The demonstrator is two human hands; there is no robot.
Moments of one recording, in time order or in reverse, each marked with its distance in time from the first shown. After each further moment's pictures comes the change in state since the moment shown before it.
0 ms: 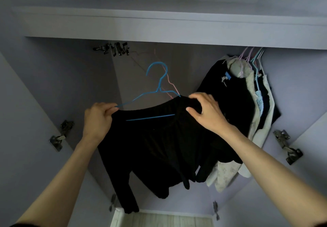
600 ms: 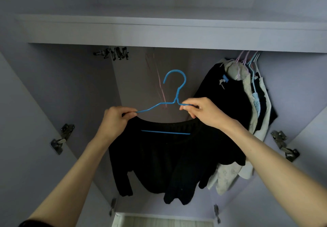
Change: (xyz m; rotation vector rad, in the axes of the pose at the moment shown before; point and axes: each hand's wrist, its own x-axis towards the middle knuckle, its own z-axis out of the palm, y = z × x) left_hand -0.001 0.034 0.010 -0.282 -0.182 -0.044; right_hand 0.009 -0.024 -0.021 0.415 -0.218 -0.001
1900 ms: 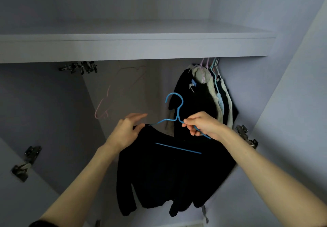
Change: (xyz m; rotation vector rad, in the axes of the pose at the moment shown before) left_hand -0.003 0.063 0.063 0.108 -0.324 0.262; right_hand -0.057 0.037 -0.044 0.340 0.074 0.578
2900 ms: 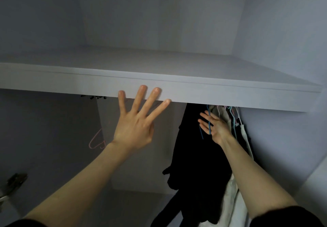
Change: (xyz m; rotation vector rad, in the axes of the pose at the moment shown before) left_hand 0.114 0.029 -0.021 0.924 0.634 0.397; right_hand 0.162 -0.035 -0.087 0.860 0.136 -0.160
